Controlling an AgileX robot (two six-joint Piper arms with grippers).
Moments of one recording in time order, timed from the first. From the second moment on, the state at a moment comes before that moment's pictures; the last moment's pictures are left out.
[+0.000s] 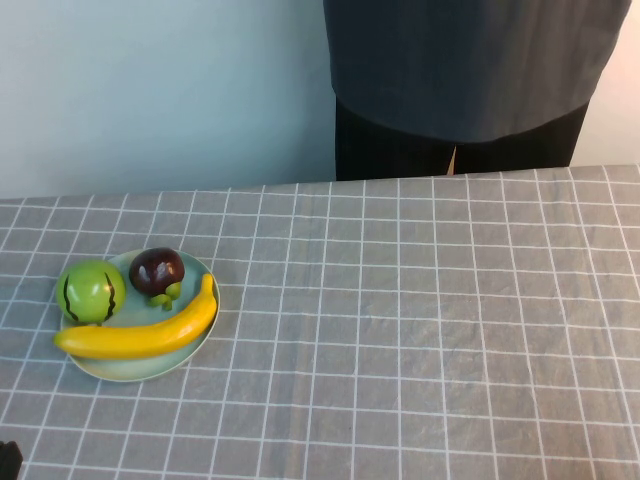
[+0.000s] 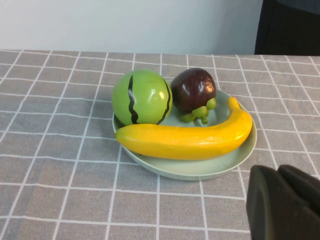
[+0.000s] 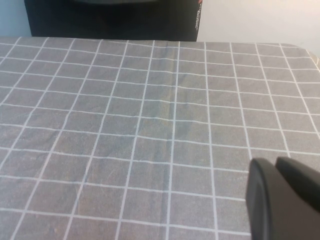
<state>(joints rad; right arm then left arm) -0.03 -0.03 0.03 0.07 0.34 -0.13 -0.13 -0.01 0.02 -0.03 0.36 -0.02</state>
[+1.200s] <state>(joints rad) -0.03 -0.03 0.03 0.07 0.34 -0.13 -0.13 0.00 -0.03 -0.43 0.29 -0.18</state>
